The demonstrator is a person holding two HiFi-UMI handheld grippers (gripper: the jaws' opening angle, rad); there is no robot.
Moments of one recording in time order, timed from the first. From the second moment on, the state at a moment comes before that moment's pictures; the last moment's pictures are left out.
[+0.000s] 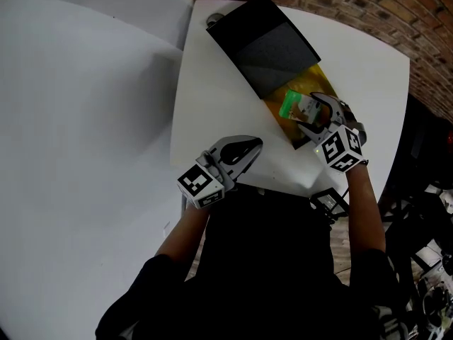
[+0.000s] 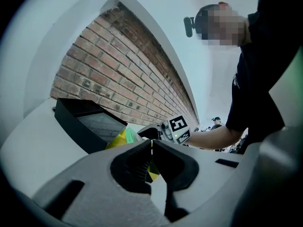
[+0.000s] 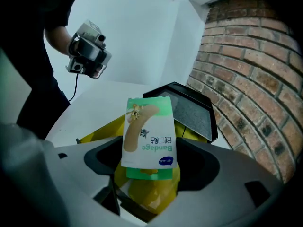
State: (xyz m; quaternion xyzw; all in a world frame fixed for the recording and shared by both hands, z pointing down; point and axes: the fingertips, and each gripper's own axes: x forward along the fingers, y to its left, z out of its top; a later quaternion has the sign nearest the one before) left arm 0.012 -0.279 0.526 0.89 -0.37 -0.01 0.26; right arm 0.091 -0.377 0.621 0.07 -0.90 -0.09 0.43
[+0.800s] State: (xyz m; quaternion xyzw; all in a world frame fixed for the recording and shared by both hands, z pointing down) left arm 0.010 -0.270 0.530 0.89 -0.38 -0.01 0.27; right arm 0.090 -0.376 0.650 0.03 -0.87 -0.07 0.50
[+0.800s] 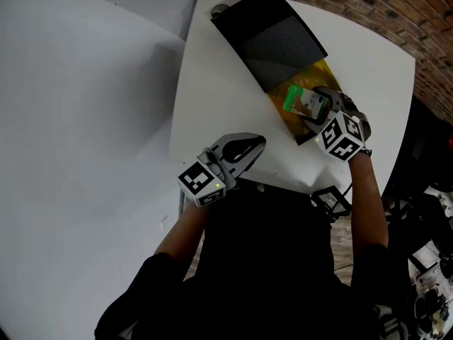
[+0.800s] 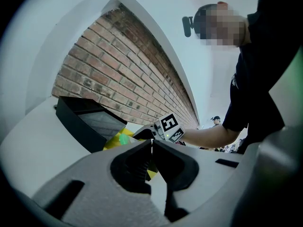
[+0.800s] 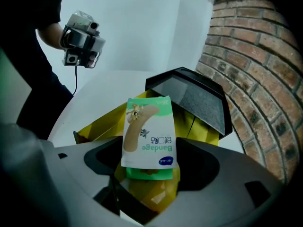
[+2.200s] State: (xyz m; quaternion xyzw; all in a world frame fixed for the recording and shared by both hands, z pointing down) left arm 0.007 -0.268 0.532 0.88 -0.38 -0.01 0.27; right arm 0.094 -0.365 0.677 -0.03 -0.84 -0.03 0.55
